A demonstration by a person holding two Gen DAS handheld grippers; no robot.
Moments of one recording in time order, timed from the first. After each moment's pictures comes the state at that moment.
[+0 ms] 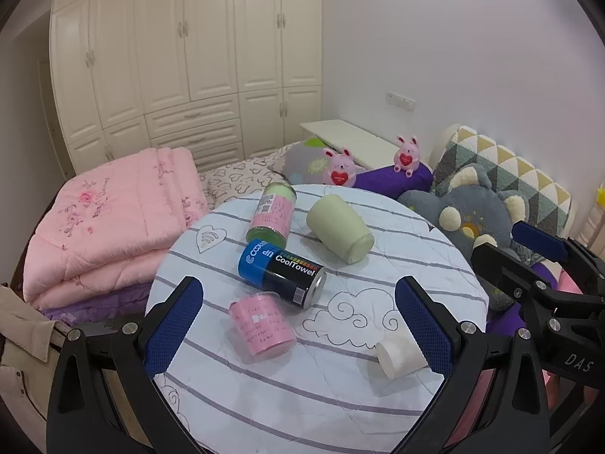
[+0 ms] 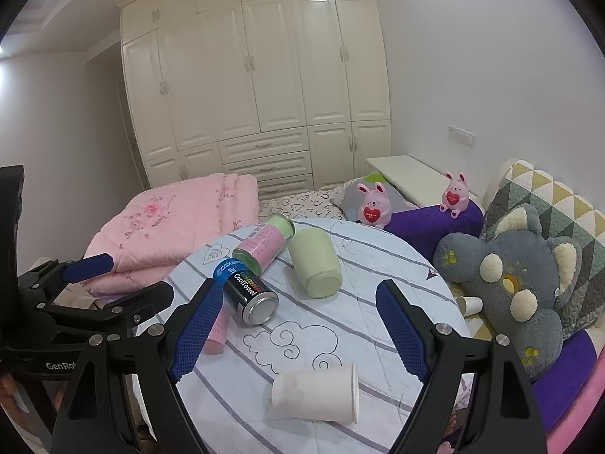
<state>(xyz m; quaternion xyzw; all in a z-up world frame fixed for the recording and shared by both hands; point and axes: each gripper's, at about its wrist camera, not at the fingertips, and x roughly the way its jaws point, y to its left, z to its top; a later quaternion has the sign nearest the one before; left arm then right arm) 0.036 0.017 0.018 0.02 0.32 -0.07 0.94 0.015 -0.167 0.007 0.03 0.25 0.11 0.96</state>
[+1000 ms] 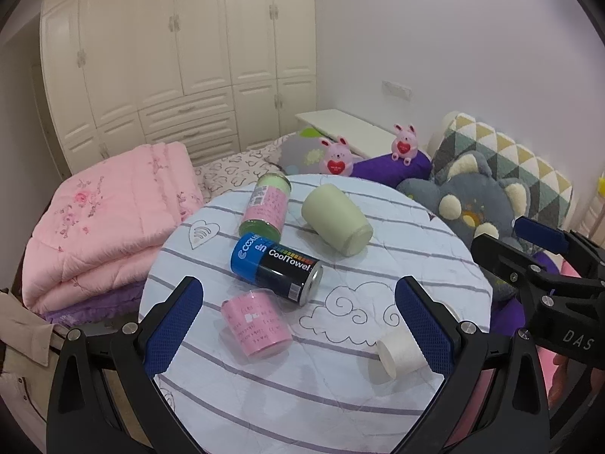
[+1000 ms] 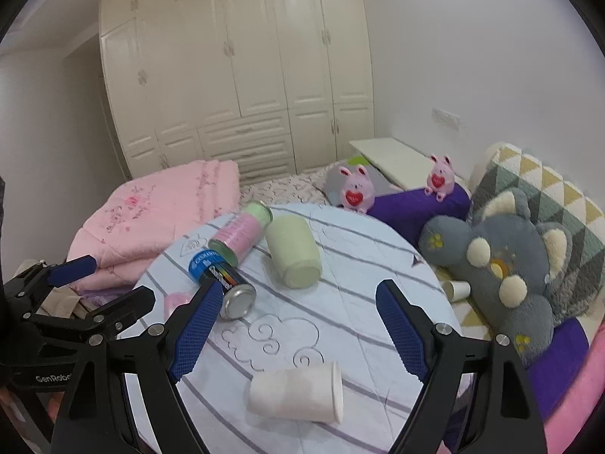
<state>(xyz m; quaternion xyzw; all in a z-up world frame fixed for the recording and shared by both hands) 0.047 0.007 0.001 0.04 0.34 -0.08 0.94 0.036 -0.177 -0.002 0.04 0.32 0.08 0.94</state>
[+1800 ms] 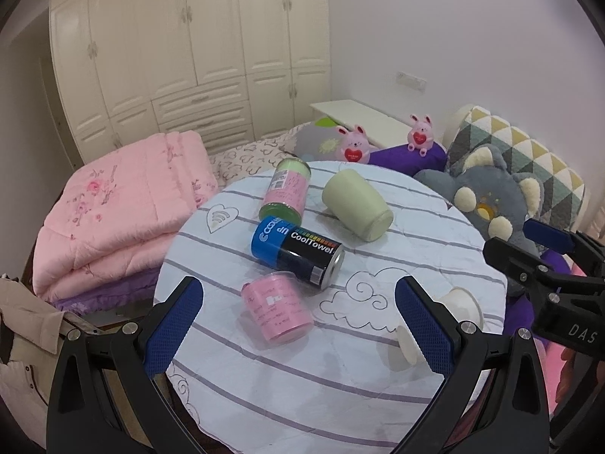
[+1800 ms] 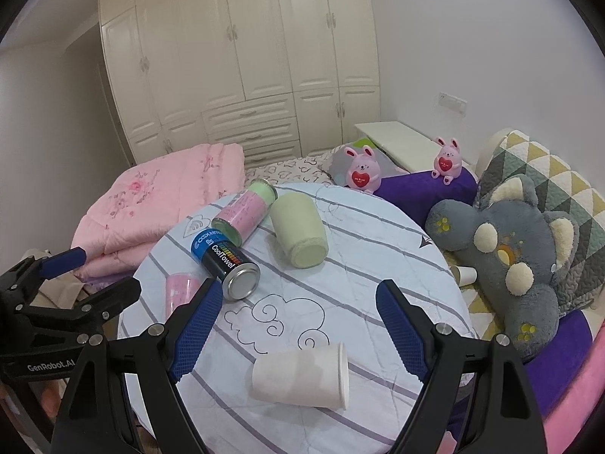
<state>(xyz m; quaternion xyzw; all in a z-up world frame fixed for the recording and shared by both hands) 0.044 0.024 -0.004 0.04 0.36 -0.05 0.93 0.039 -0.175 -0.014 0.03 0.33 0.09 0.94</state>
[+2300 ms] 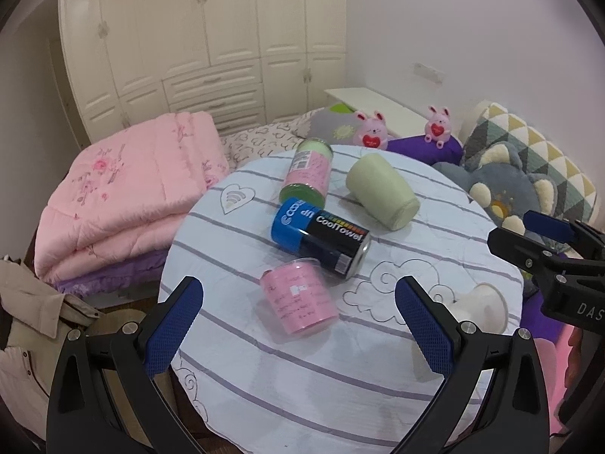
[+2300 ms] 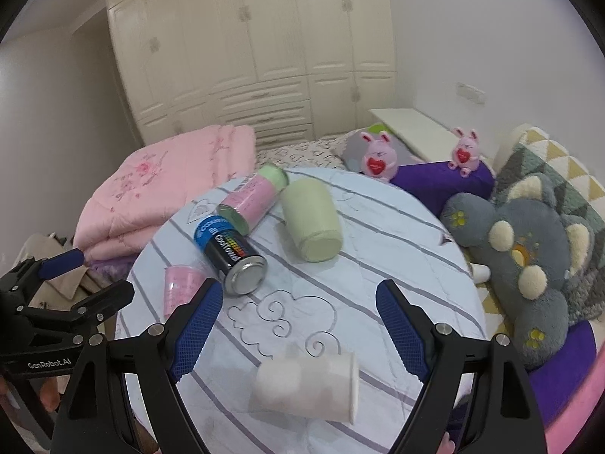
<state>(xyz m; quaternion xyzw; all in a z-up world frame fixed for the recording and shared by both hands) 0.060 0.050 -0.023 0.02 0.38 -0.03 0.92 0.072 -0.162 -0.025 0.01 0.36 0.13 0.92</state>
